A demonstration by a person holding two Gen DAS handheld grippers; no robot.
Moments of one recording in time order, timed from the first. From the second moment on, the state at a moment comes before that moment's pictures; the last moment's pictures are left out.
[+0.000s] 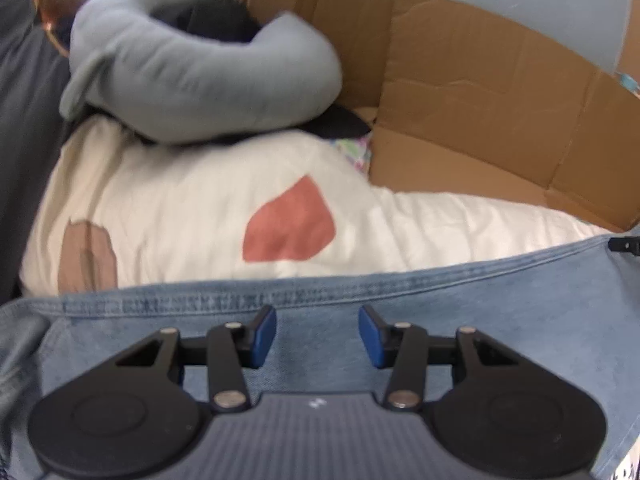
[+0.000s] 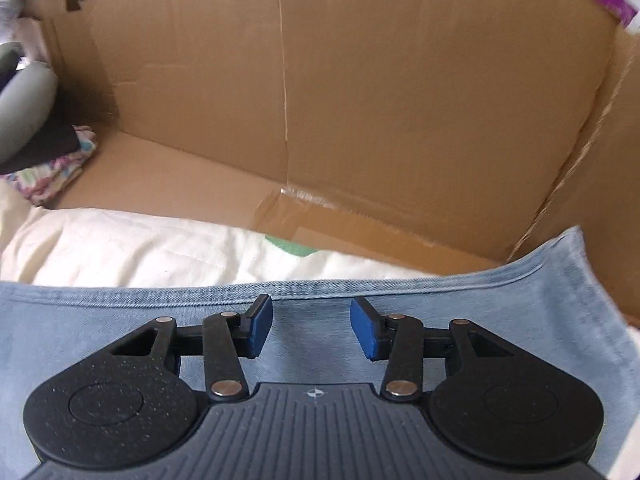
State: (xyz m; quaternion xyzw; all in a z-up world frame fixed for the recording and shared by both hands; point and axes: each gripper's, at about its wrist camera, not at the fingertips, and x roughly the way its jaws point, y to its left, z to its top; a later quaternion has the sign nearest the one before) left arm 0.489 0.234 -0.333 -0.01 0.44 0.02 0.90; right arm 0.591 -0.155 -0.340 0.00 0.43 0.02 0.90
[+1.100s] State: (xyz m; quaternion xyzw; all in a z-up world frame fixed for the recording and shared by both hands) left arm 0.475 0.152 -0.289 0.02 0.52 -0.04 0.85; right arm 0.391 -0.339 -0.332 0.24 0.39 -0.03 0.89
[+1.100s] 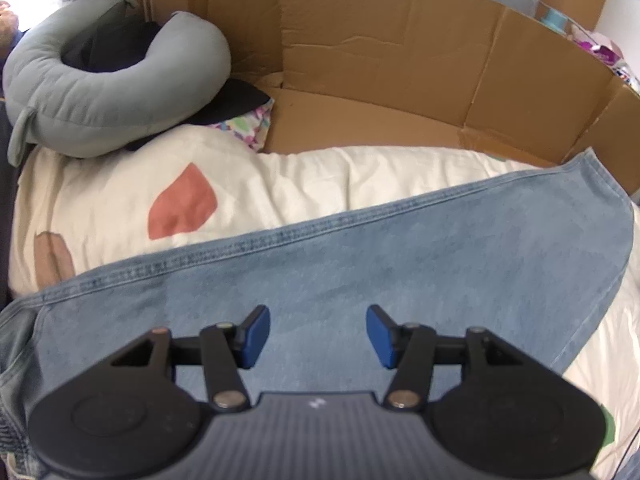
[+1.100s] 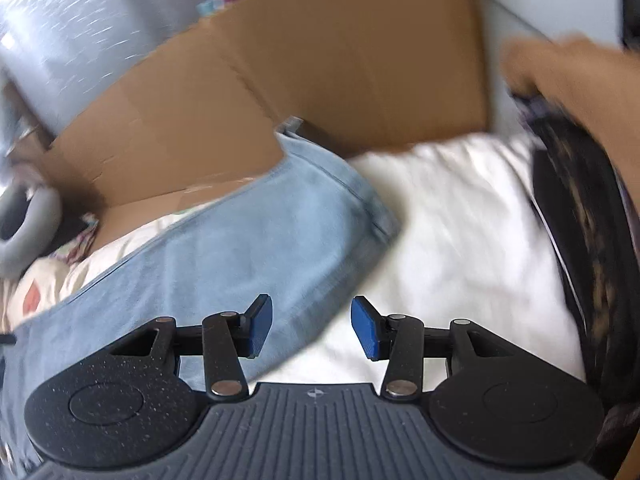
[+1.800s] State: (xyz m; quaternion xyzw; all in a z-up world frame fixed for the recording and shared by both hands) left arm 0.437 0.141 -0.334 0.02 0.57 -0.02 0.82; right arm 0.410 -0.359 -0.411 0.45 0.32 0.01 0.83
